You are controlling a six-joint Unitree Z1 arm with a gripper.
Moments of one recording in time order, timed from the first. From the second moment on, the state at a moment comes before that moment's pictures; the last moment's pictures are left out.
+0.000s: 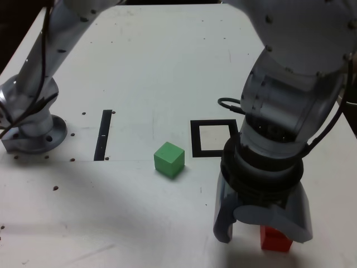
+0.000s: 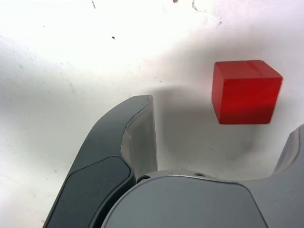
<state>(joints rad) -0.60 2.33 -2.14 1.46 -0.01 -0.41</state>
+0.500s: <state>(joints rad) -0.56 2.42 -2.24 1.49 -0.01 -0.40</state>
